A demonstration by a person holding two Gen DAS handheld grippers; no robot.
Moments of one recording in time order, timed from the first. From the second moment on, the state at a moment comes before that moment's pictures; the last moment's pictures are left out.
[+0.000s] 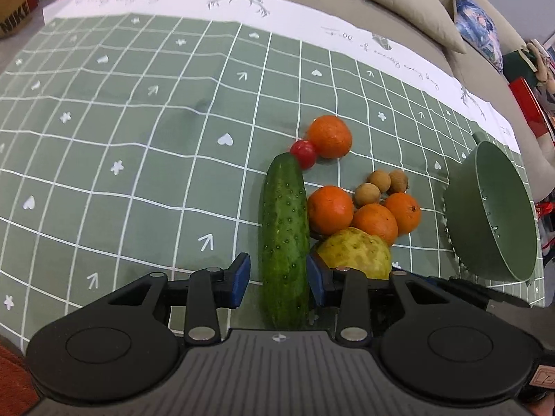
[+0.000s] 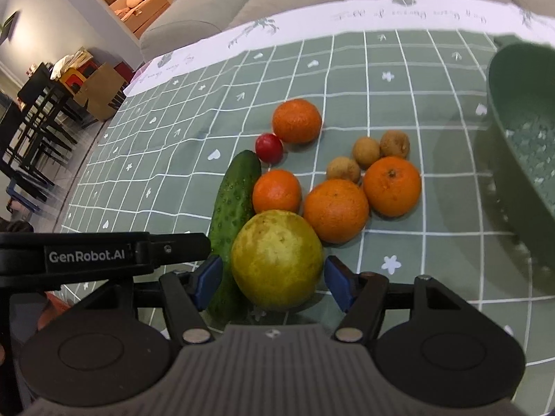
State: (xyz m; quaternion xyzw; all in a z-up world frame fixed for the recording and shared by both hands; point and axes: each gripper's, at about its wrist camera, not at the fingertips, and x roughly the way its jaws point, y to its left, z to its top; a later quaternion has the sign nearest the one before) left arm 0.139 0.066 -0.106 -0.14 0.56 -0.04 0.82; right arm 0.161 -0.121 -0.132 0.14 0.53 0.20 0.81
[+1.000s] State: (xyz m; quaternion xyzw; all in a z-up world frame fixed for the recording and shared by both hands) left arm 0.167 0.039 -0.137 -0.07 0.59 -0.03 0.80; right arm 0.134 -0.180 -0.138 0.14 0.56 0.15 0.80
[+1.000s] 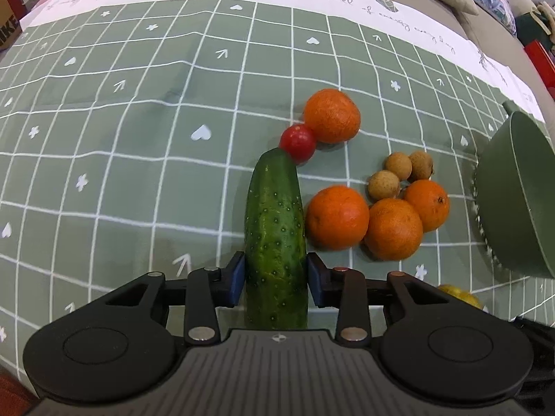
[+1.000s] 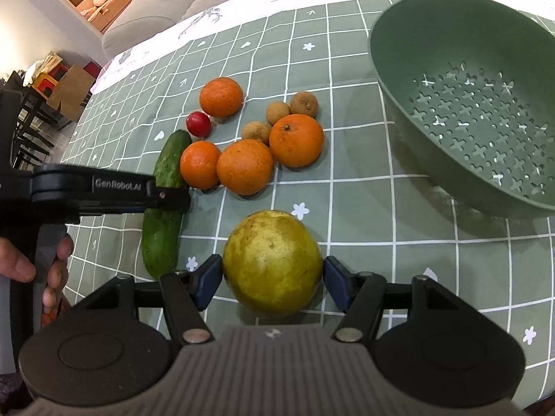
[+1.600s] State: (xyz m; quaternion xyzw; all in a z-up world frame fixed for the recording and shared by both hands) left arm 0.115 0.015 -0.057 -0.12 0.54 -0.10 0.83; right arm 0.103 -0.222 -0.087 0.14 0.49 0.16 0.85
